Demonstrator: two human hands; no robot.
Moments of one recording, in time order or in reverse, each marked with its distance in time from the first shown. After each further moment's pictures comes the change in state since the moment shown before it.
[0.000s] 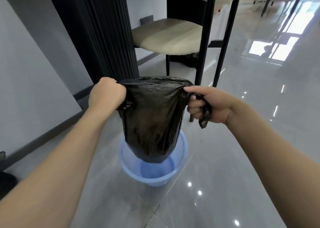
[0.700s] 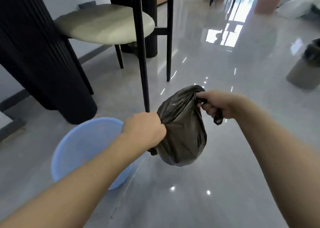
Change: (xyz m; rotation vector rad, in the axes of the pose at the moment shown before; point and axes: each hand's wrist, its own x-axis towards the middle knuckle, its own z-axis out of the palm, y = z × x) left_hand -0.153 0.131 0.142 0.490 -0.544 0.570; right_hand -0.107 0.030 -0.160 -0.416 0.637 0.274
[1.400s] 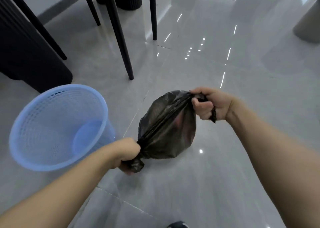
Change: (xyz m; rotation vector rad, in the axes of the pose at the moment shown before) left_hand -0.012 -0.005 0.151 -0.629 -0.785 -0.464; right_hand 0.060 0.149 -0.002 0.656 -0.764 0.147
